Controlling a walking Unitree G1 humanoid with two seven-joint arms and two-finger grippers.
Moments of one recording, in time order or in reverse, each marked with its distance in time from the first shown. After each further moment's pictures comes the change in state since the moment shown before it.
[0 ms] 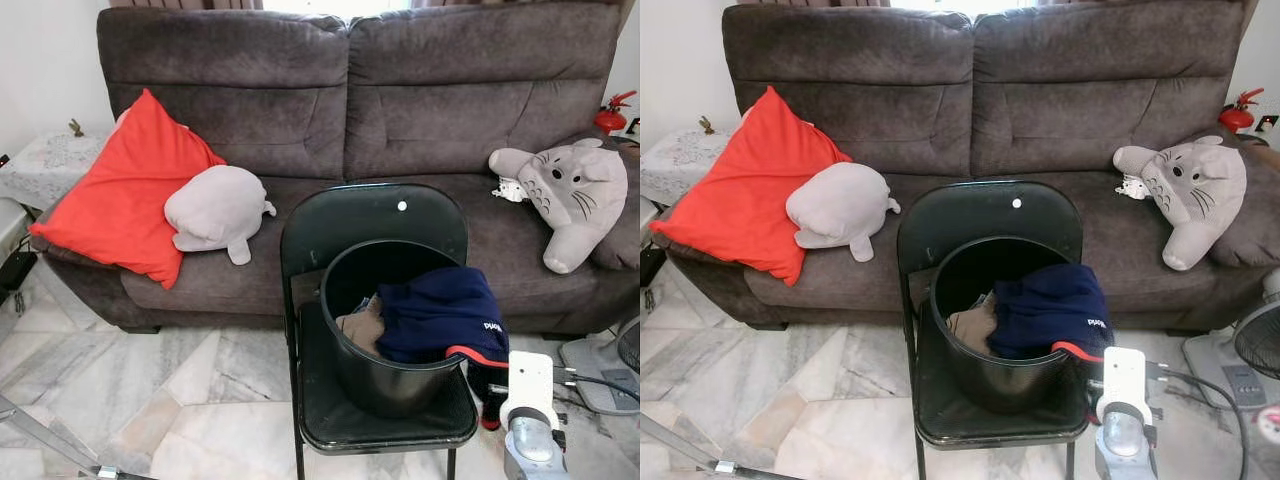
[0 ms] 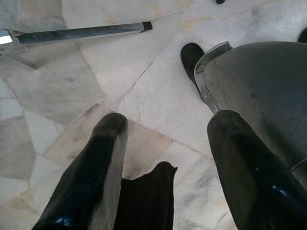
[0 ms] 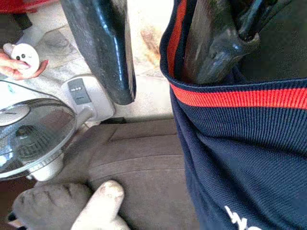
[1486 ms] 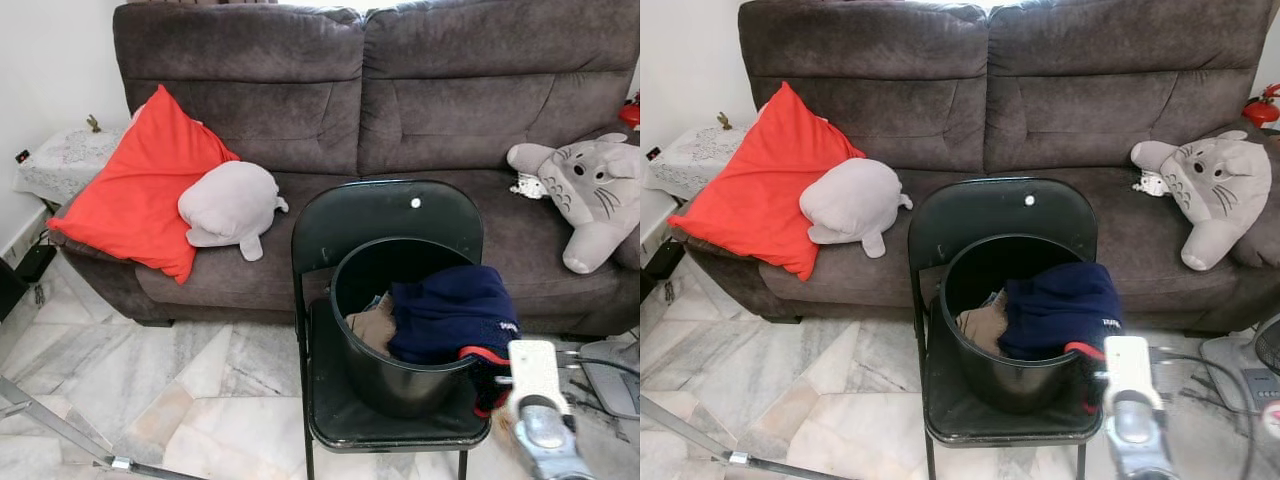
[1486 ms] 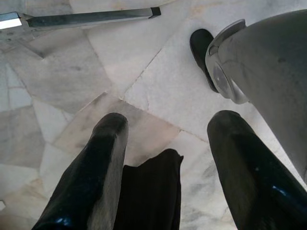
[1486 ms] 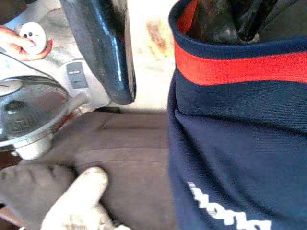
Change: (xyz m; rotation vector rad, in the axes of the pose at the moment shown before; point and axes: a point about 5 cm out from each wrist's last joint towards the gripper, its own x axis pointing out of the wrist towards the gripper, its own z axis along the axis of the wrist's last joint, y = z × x) left arm -0.001 0.004 -0.004 0.043 0.015 0.002; right arm 0.010 -0.012 0.012 -0.094 -0.028 0.043
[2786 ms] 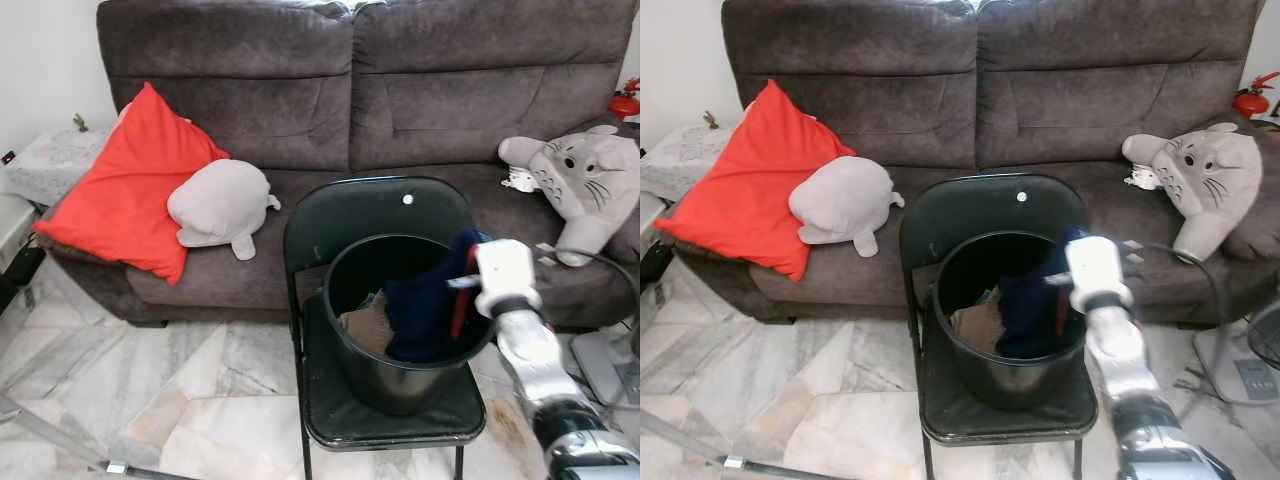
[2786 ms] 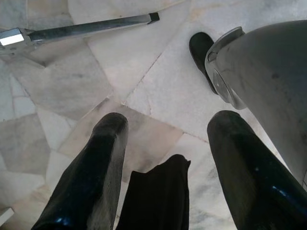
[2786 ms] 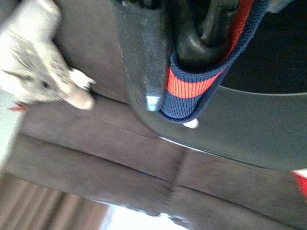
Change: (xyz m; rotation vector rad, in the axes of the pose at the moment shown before) left arm 0.001 0.001 0.005 0.012 -0.013 0.001; right arm 0.006 0.030 0.148 -0.022 -0.595 0.306
